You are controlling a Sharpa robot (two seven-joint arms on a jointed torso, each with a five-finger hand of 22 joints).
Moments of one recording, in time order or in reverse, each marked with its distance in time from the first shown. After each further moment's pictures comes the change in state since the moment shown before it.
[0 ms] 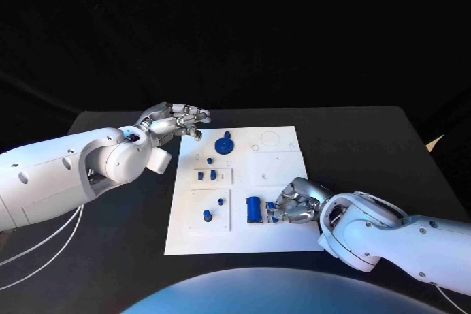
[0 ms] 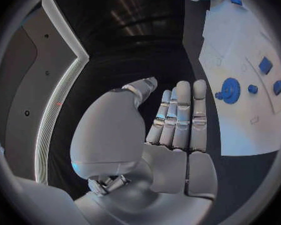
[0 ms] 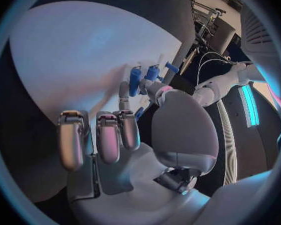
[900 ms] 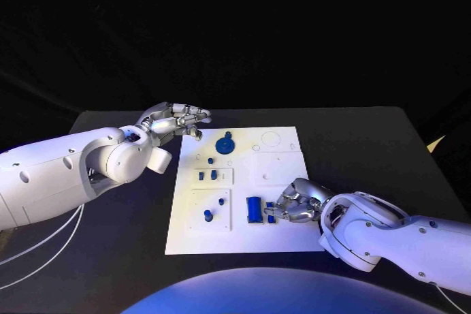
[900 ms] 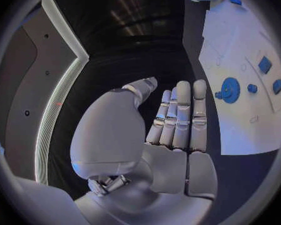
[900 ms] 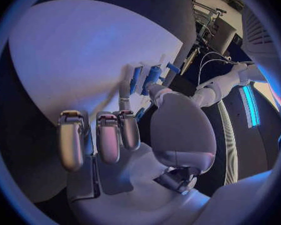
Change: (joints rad) left arm 0.000 -0.002 0.000 -0.001 -0.001 0.000 -0.002; left_hand 0.000 0.000 0.000 0.000 0.000 -0.004 0.004 0.000 -0.001 0.000 0.000 0.000 0.001 0.000 0.000 0.000 -0.001 0.000 0.000 0.000 0.000 0.000; right arm -0.001 -0.001 0.000 -0.008 0.003 0.005 0.000; right_hand -0.031 0.019 -0.182 0.094 -0.171 0.001 -0.001 -0.007 0.007 0.000 0.000 0.000 0.000 0.000 0.000 0.000 0.000 0.000 0.000 0.000 0.000 0.001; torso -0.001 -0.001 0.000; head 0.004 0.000
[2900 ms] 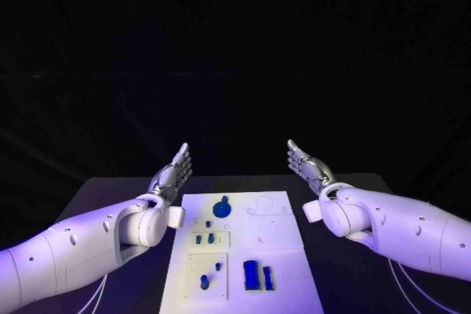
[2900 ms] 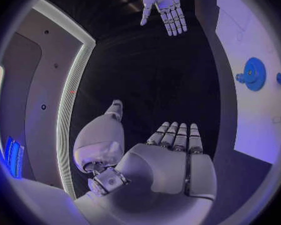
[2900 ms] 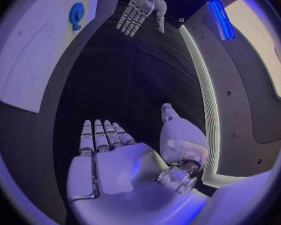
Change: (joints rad) left arm -0.085 0.193 0.001 -0.197 0.153 -0.193 0.219; left_hand -0.896 0.200 -0.459 -0.095 -0.180 -0.794 -0.171 -0.150 -0.346 -0.891 -0.128 -0.162 -0.149 -0.935 -0.055 -1.051 -0.470 -0.125 -0.919 -0.134 -0.492 -1.216; right arm 0.138 0.227 0.067 -0.611 1.021 0.014 0.885; right_hand -0.723 0.222 -0.324 -0.282 -0.075 -1.053 -0.005 -0.209 -0.656 -1.351 0.053 -1.459 -1.282 -1.355 0.100 -1.535 -1.258 -0.001 -1.363 0.000 -1.487 -1.226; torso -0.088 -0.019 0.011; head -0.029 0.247
